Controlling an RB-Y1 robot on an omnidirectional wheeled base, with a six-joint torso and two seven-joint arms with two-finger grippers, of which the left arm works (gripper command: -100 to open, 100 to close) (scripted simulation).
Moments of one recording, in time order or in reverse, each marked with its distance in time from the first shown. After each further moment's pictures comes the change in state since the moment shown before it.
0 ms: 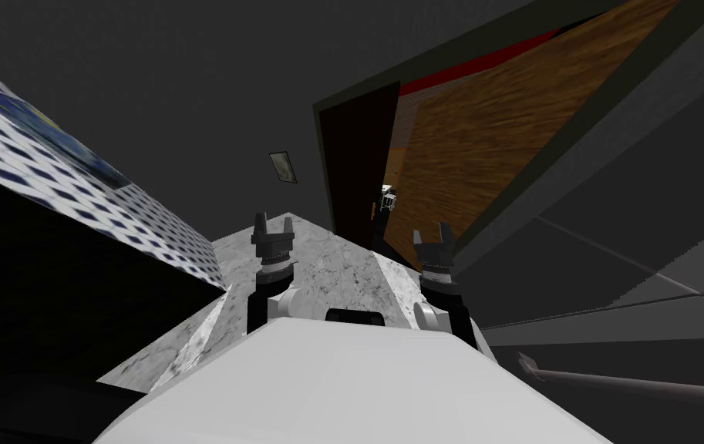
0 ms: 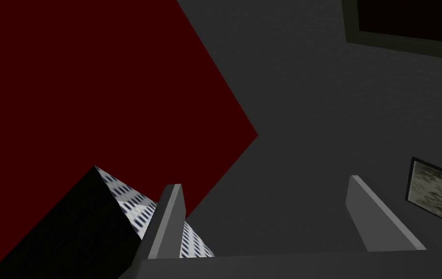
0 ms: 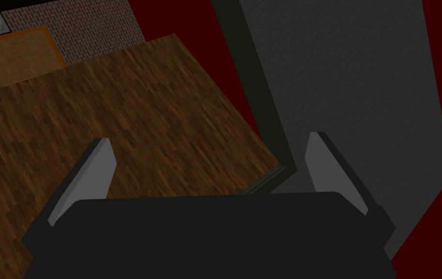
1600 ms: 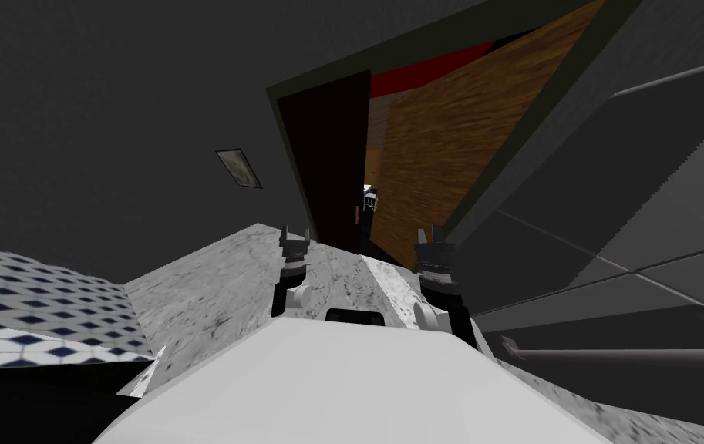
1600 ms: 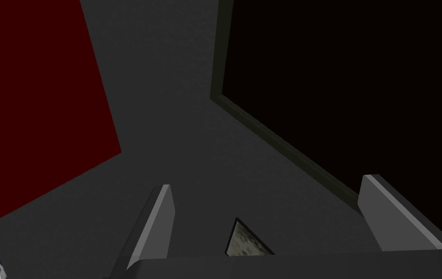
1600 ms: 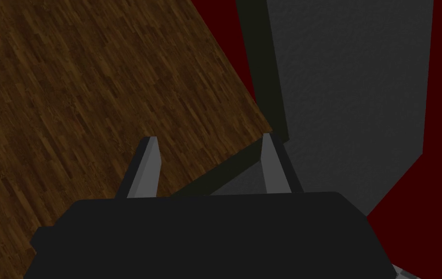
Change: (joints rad) arm -0.132 0.053 -0.012 0.360 0.129 -0.054 0.255
